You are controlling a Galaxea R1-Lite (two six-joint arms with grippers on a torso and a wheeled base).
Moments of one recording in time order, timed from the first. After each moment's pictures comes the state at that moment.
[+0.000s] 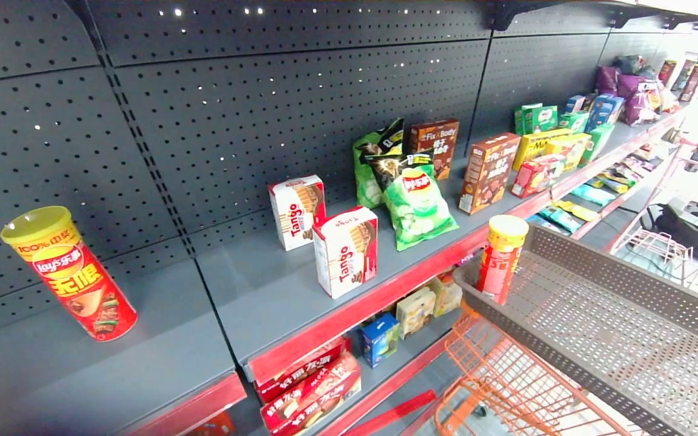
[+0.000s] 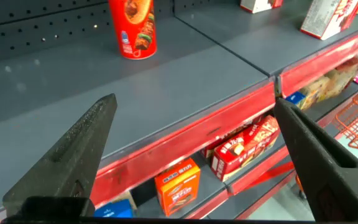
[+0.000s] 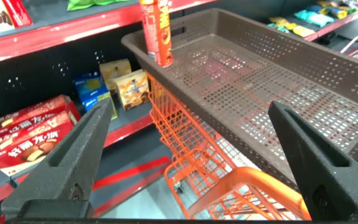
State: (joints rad) left arm 0.00 0.00 0.00 0.00 0.03 -0.02; right arm 0.00 0.00 0.00 0.00 0.01 0.00
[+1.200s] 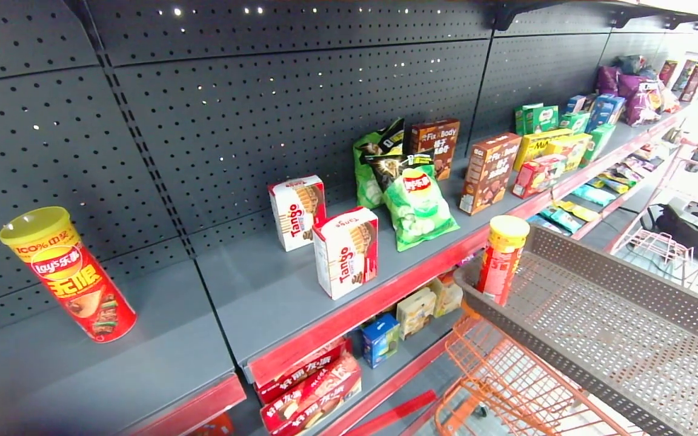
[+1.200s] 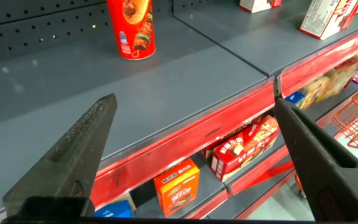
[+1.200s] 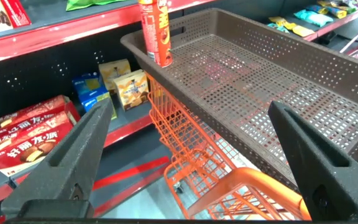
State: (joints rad) left arm 0.00 0.00 0.00 0.00 0.03 -0.02; right arm 0.00 0.00 0.00 0.00 0.01 0.00
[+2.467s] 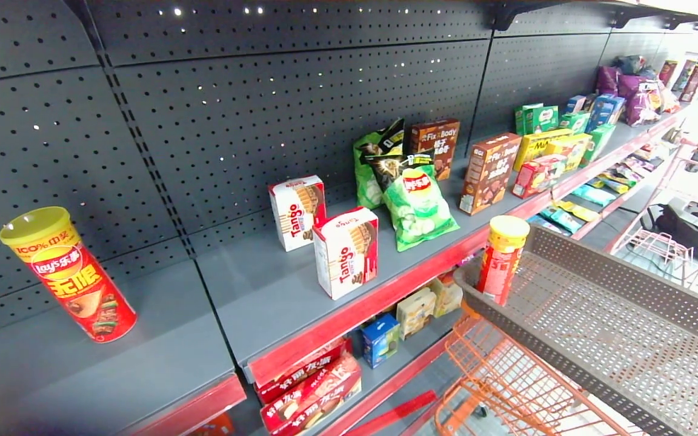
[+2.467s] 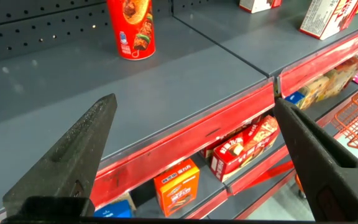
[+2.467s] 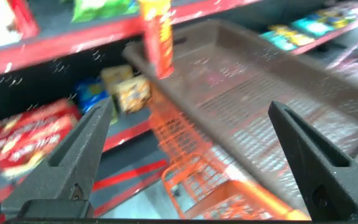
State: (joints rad) left arm 0.00 0.00 0.00 0.00 0.03 -0.02; right arm 0.01 0.08 -0.11 0.03 0.01 -0.02
